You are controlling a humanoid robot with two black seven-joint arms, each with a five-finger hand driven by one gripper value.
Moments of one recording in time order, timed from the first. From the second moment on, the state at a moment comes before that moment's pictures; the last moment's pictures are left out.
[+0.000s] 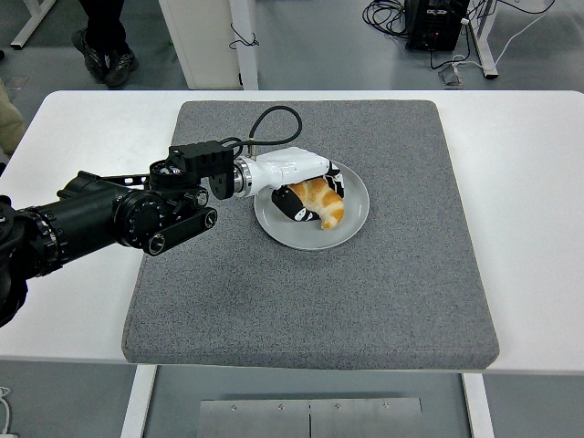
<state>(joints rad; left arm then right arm) -1.23 0.07 0.18 -0.67 1.21 0.09 -0.37 -0.12 0.00 0.02 0.14 -0.10 0.02 0.41</state>
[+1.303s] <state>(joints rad) -1.49 0.31 0.14 -0.87 0.94 0.05 -0.37 -0.12 0.00 0.02 0.14 -0.10 0.02 0.41</state>
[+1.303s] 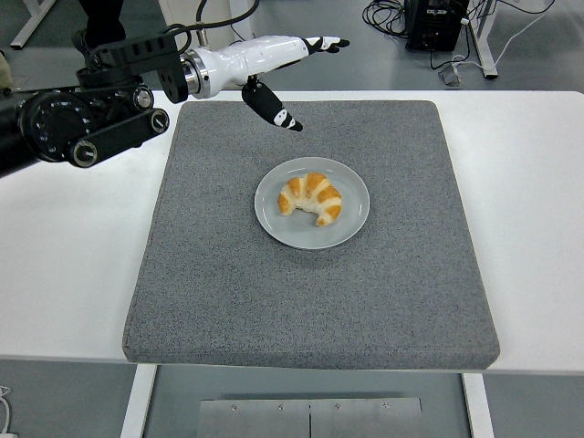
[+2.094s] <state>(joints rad) -1.41 0.32 -0.05 -0.70 0.36 0.01 -0.37 -0.12 0.00 0.02 0.14 -0.10 0.02 0.41</state>
